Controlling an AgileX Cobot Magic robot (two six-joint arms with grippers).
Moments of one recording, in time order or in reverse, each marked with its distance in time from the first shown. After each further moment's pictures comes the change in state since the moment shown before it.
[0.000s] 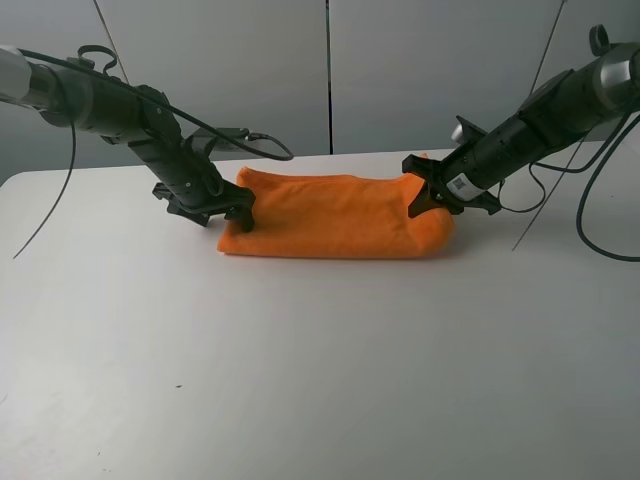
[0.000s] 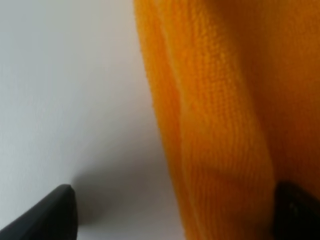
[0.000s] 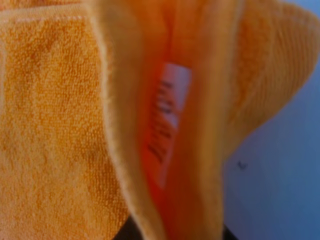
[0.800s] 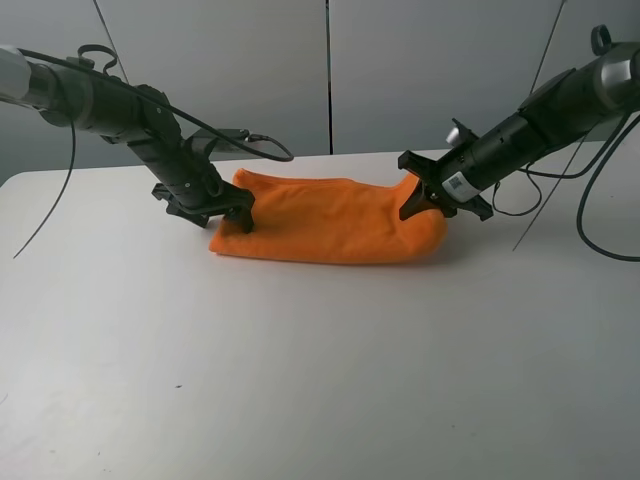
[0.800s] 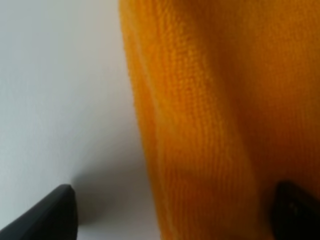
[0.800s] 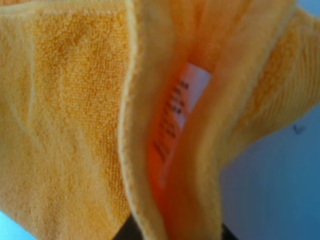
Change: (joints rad) left arm 0.000 0.000 -0.002 0.012 0.015 -0.005; right arm 0.000 -0.004 0.000 0.051 0.098 0.009
